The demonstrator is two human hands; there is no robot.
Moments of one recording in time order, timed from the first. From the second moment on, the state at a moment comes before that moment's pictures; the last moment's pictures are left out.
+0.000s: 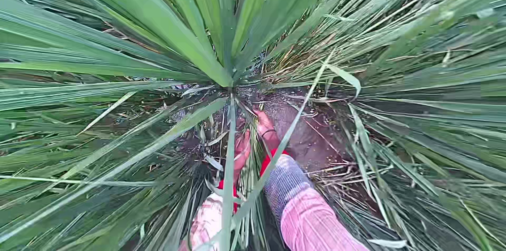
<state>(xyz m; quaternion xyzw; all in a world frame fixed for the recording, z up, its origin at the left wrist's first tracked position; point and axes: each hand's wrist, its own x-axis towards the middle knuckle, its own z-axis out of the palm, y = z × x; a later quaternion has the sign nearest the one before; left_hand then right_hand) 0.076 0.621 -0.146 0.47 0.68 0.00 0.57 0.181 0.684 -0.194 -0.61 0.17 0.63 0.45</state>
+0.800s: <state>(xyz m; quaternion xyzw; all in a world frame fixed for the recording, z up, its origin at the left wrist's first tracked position) 0.065 0.568 -0.036 0.46 0.62 -0.07 0.64 0.159 0.615 -0.106 -0.68 0.20 0.61 0.36</state>
